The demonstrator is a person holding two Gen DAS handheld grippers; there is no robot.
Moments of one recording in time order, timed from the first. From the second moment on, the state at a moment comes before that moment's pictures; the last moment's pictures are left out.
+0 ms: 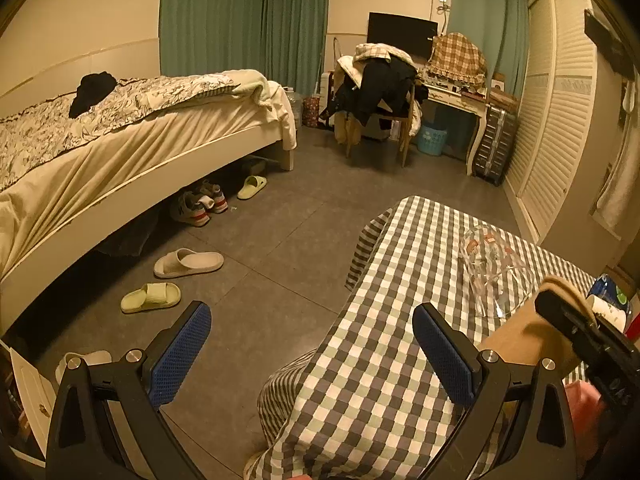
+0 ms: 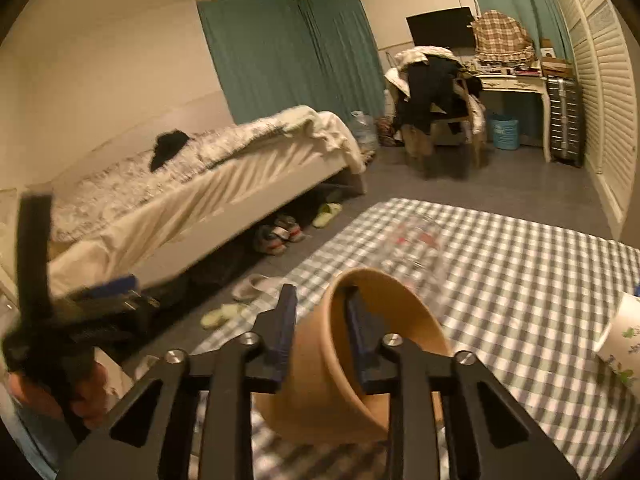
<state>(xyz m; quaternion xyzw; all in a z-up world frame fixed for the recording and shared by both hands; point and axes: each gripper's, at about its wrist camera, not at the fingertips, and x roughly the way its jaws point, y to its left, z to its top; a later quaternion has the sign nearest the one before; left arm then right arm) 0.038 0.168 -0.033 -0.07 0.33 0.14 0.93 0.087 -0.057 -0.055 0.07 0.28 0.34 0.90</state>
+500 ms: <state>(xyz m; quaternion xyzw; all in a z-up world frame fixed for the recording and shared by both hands) 0.039 0.158 -0.036 -0.06 0.33 0.14 0.93 0.094 -0.110 -0.075 0.12 0.30 0.32 0.89</state>
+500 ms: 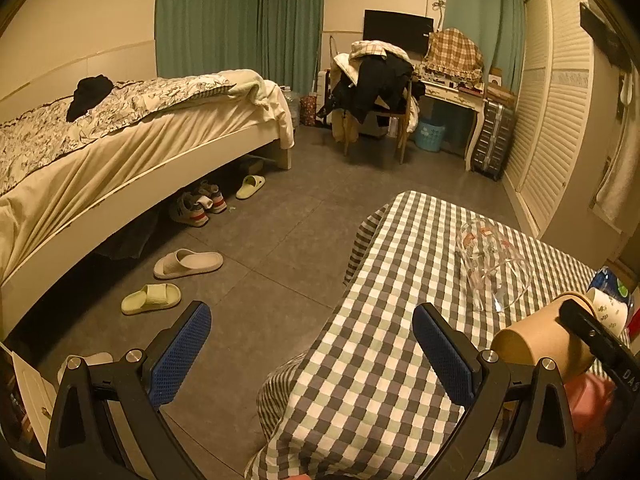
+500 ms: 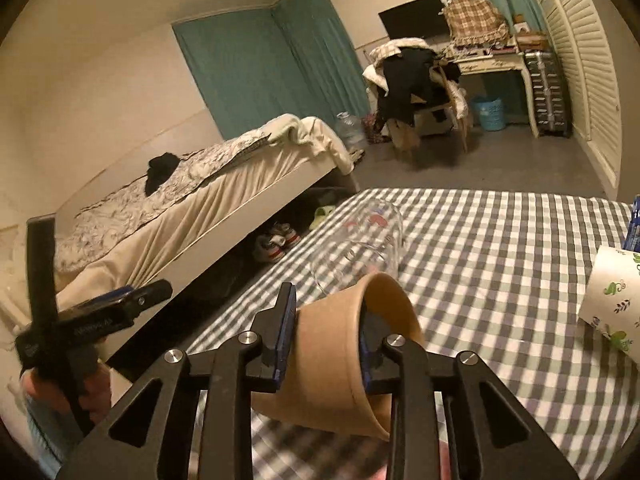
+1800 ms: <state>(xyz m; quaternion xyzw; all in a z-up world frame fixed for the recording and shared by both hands) 0.030 0.068 -0.057 0.01 0.35 -0.11 0.93 0.043 -0.200 -0.023 0.05 0.22 0.20 0.95</state>
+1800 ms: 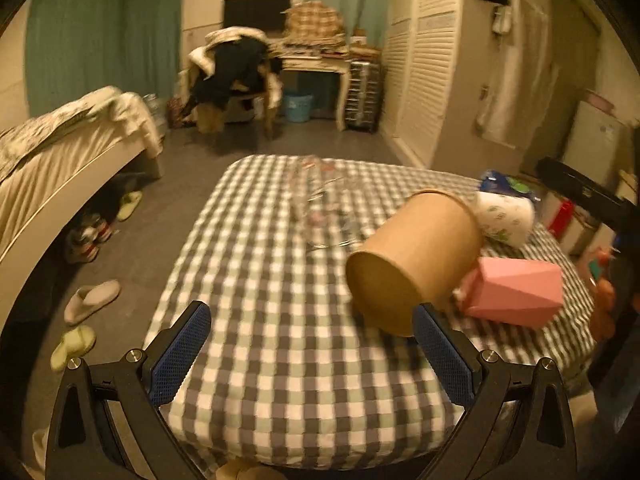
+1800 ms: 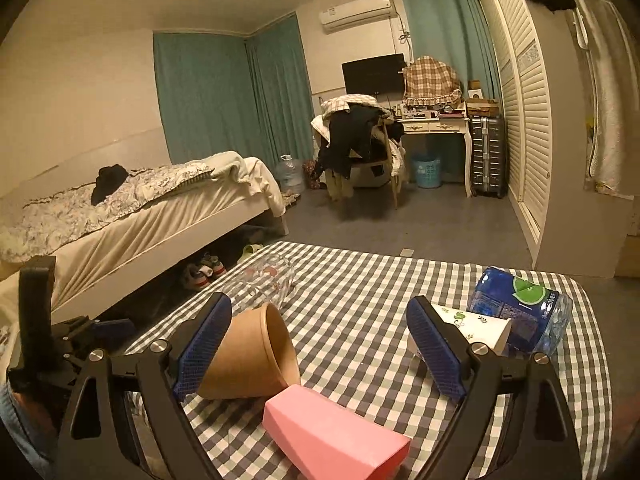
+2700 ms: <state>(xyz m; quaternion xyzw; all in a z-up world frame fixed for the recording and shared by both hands) 0.088 0.006 -0.092 0.09 0.34 -0.31 0.88 0.067 -0.206 -0.044 0.04 0.26 0.17 0.95</state>
